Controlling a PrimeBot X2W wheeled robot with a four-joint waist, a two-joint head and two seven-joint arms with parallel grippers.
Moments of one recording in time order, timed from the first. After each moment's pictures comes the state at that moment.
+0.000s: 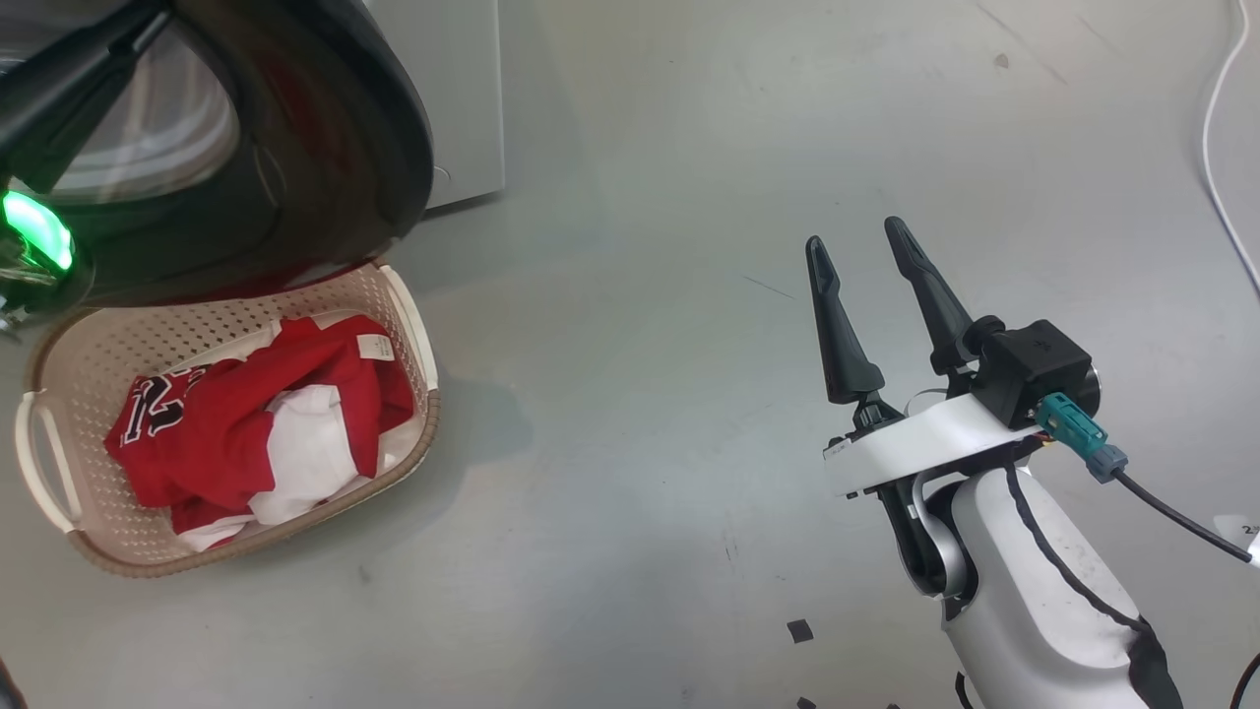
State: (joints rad) left arm -0.71 0.30 0.09 0.10 -1.82 0.08 0.89; right arm -0.34 -0.06 0.37 0.19 0.37 -0.05 -0.26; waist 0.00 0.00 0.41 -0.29
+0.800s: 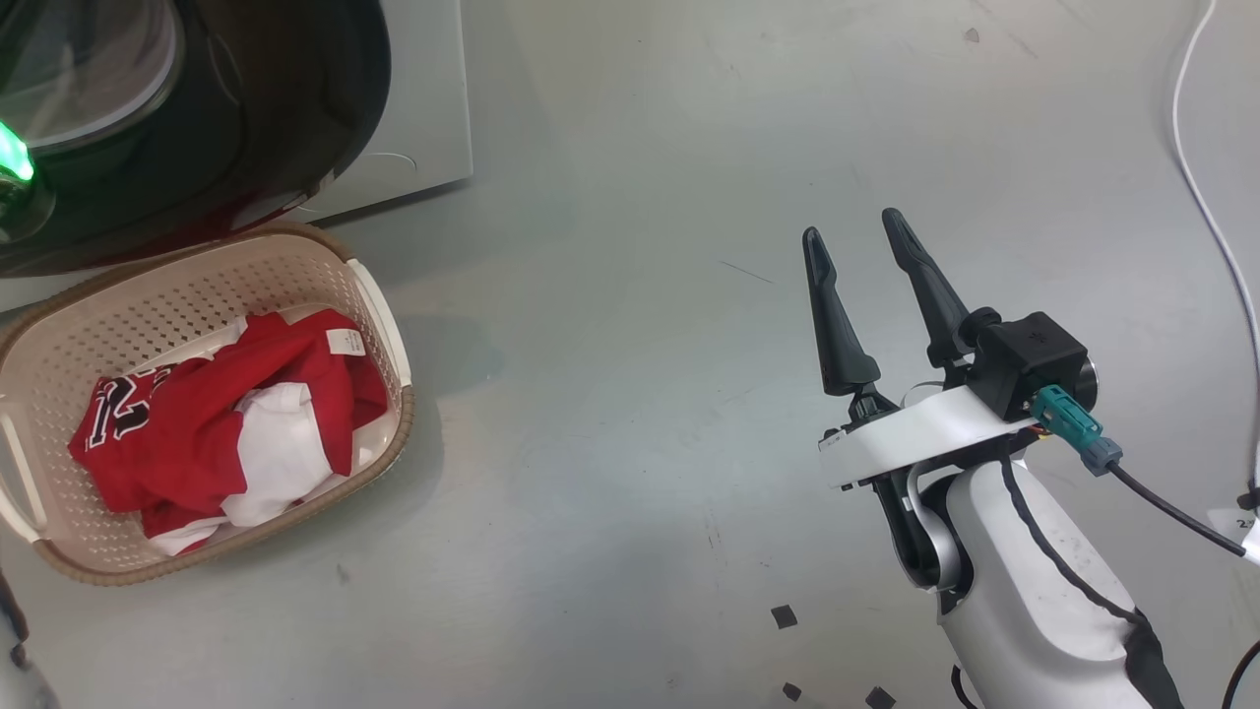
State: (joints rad) left arm -0.88 0.27 0.09 0.29 -1.71 0.06 0.76; right arm -0.36 -0.06 0.39 0.19 0.38 -0.07 -0.26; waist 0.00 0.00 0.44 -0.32
